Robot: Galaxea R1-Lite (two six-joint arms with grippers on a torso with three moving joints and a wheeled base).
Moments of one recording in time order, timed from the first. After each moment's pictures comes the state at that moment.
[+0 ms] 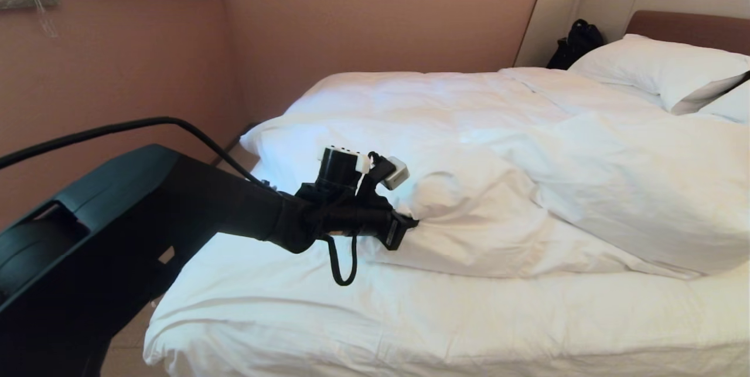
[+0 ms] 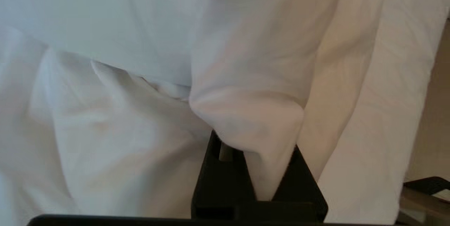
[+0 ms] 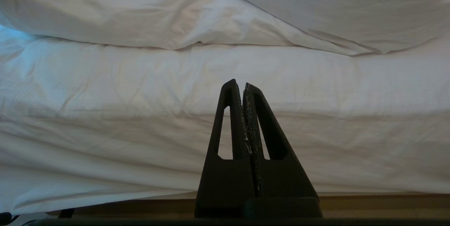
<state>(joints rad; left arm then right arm) -0.57 2.24 -1.43 -0.34 -0.47 0.20 -0.01 0.00 0.00 0.01 0.01 -0.01</state>
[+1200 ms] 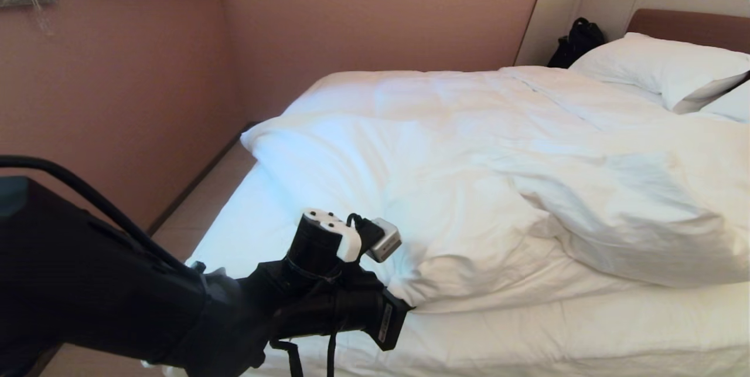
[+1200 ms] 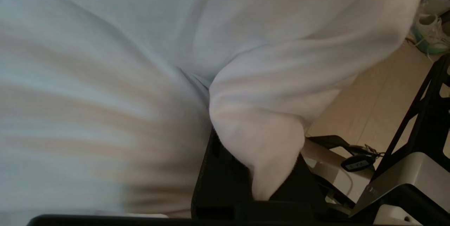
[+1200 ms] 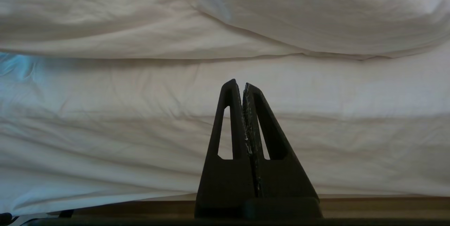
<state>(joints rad) -0.81 1.92 -0.78 -0.58 -0.36 -0.09 -0.01 0.00 0.00 0.01 0.02 -0.01</state>
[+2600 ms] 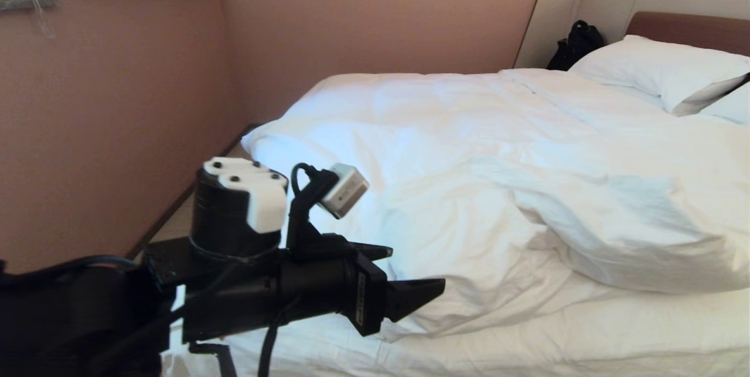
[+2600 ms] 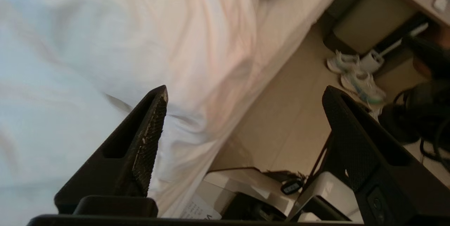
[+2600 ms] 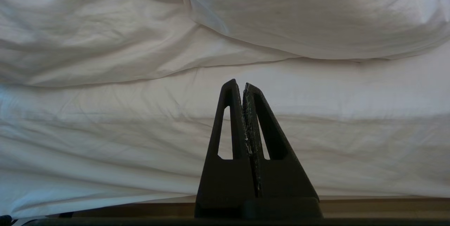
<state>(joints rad) -0.78 1.61 -0.78 -0.53 -0.34 -0.22 -0.01 0.00 0.00 0.01 0.01 -0.01</state>
